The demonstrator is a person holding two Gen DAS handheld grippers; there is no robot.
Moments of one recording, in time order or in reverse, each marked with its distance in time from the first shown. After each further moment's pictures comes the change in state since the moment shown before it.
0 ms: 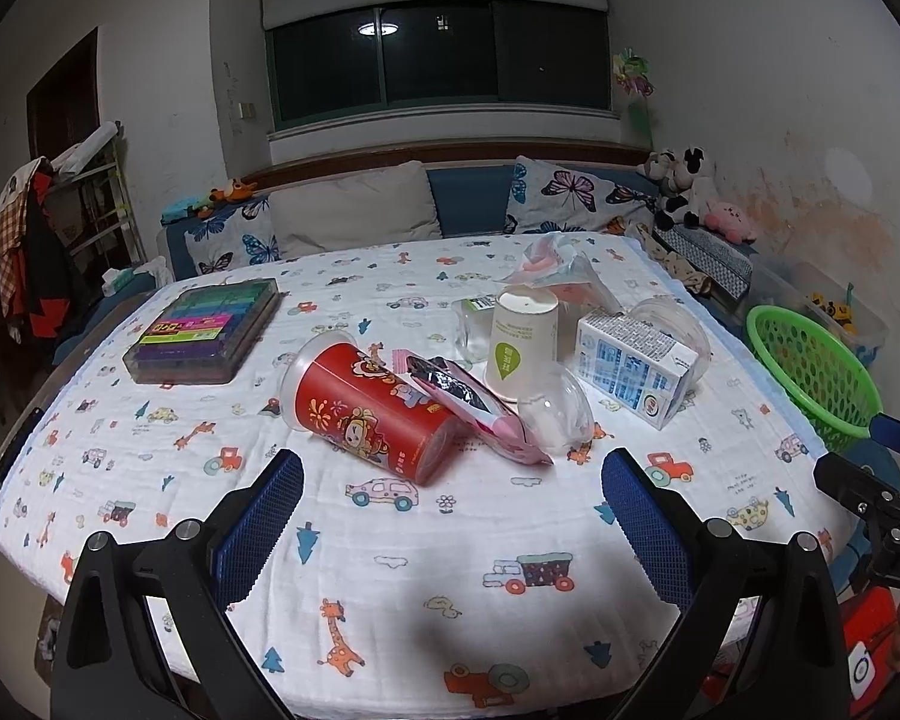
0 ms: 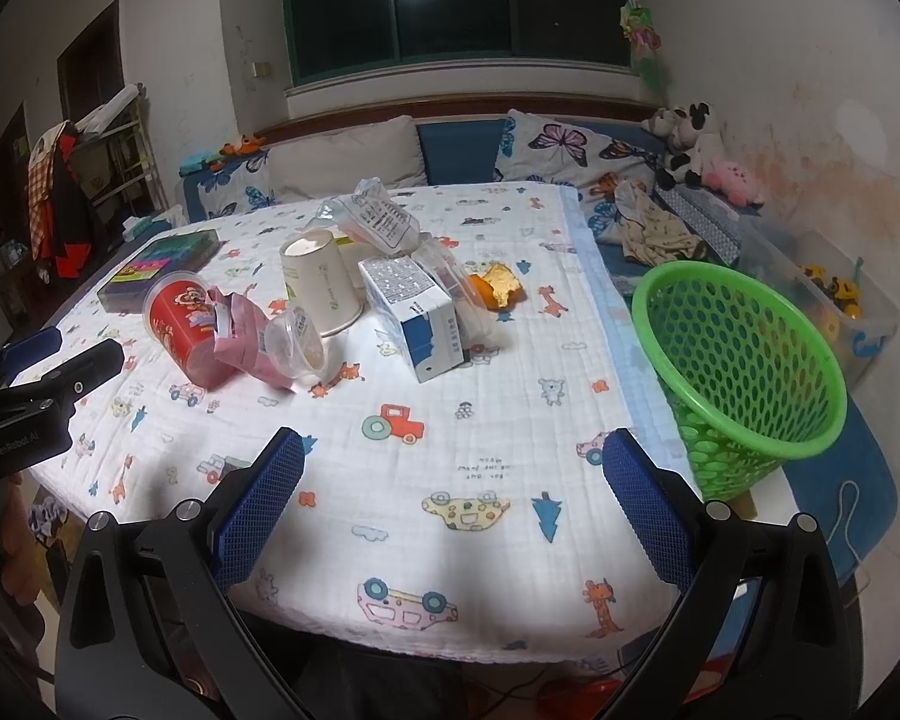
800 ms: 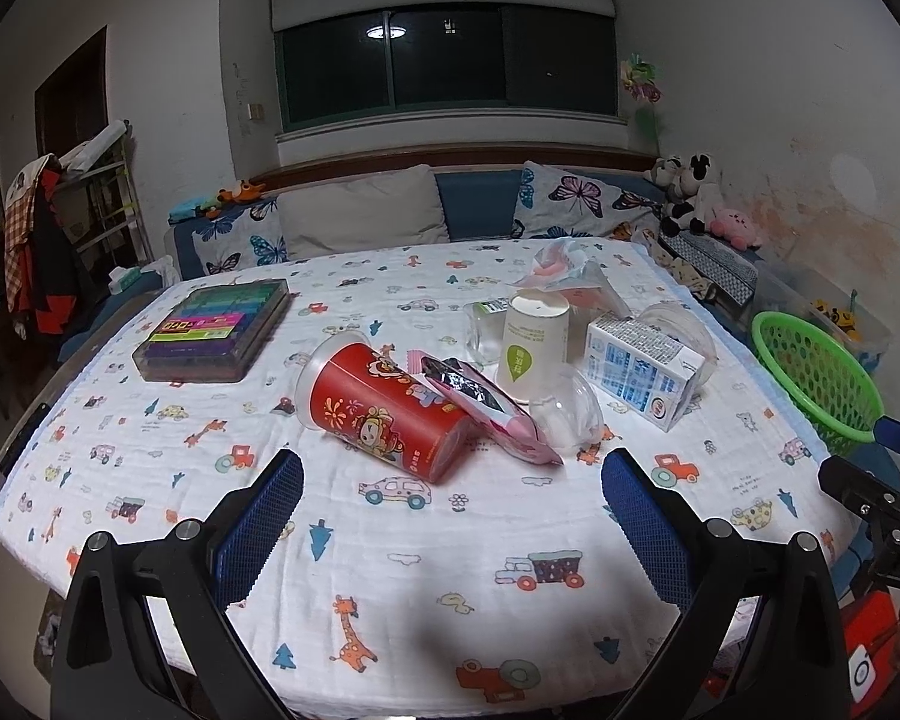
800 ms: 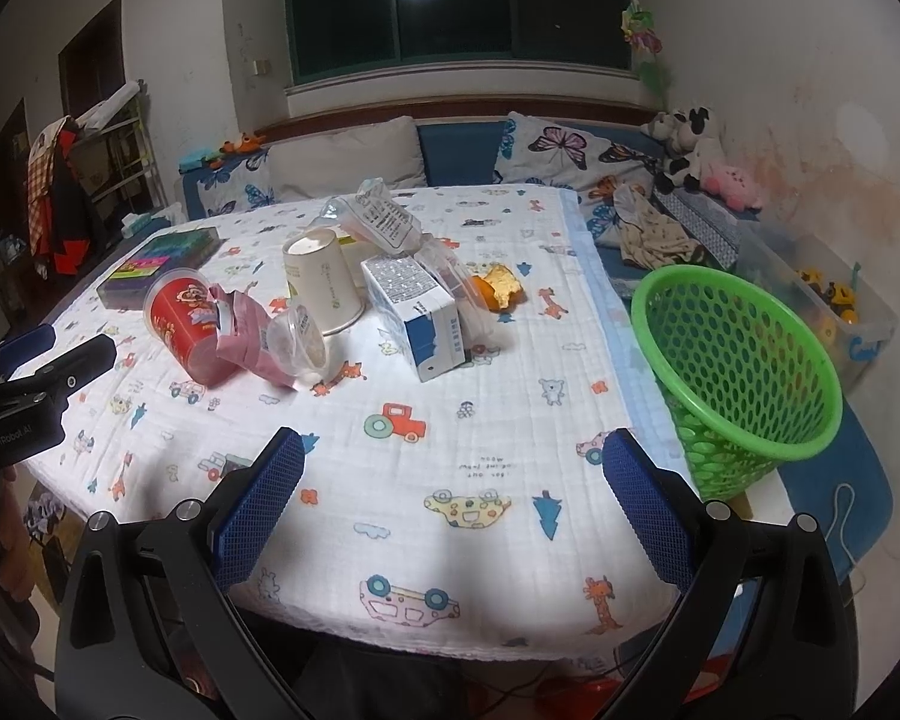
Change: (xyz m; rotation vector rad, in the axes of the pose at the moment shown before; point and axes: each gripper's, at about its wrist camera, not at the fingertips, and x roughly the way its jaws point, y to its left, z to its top) left arm -0.005 0.006 -0.002 -0.013 -0.011 0.010; right arm -0.004 0.002 0.000 -0.008 -0.004 -0.010
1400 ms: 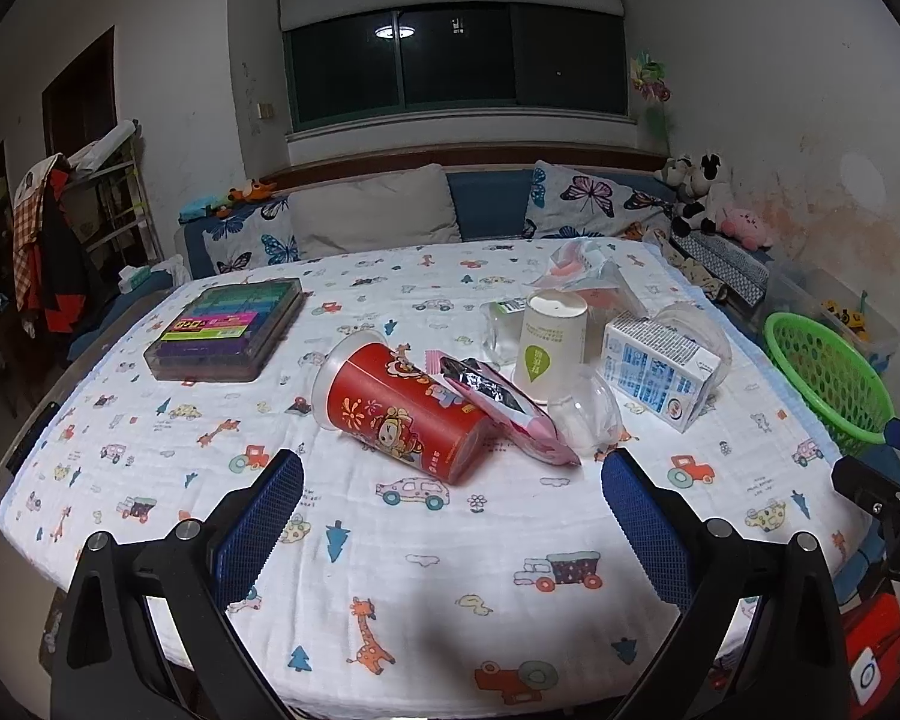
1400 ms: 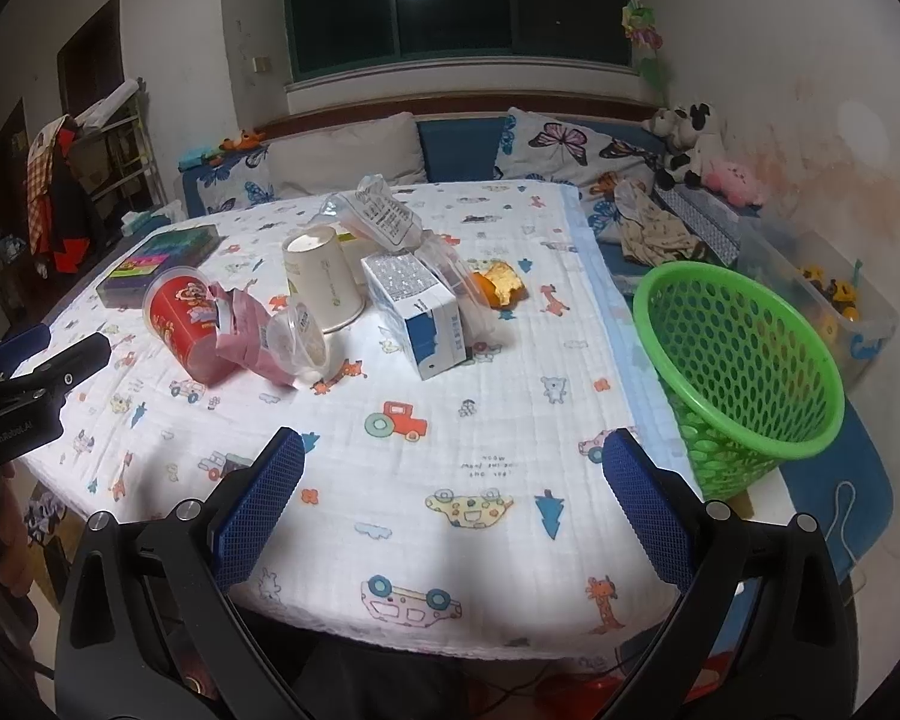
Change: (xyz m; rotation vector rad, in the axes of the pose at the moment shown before) left arm 0.001 0.010 0.003 -0.009 0.004 0.024; right arm 0.002 0.000 -0.001 0.004 0.006 0.005
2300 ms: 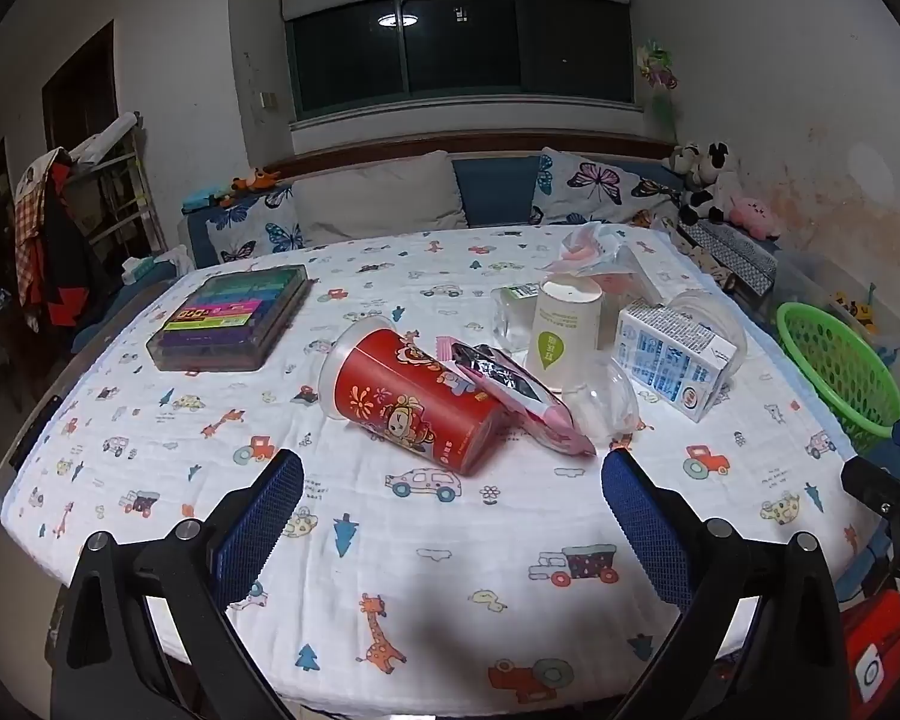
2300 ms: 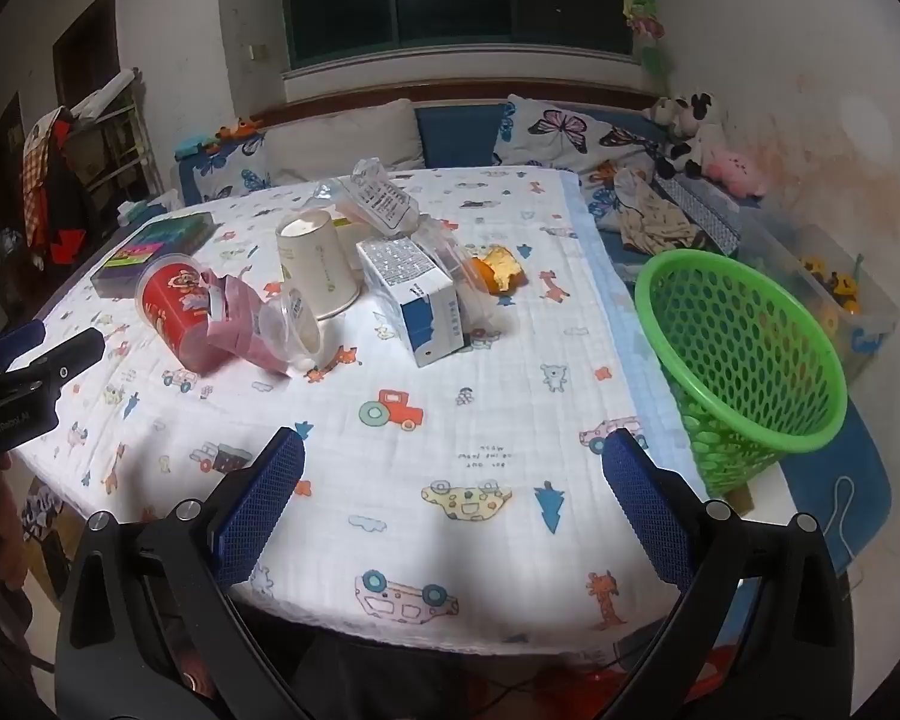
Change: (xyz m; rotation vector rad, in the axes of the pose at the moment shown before) left arm 0.012 0.004 -0.006 0.004 0.034 0.018; right arm 0.008 0.000 -0.002 -0.010 0.033 -0.011
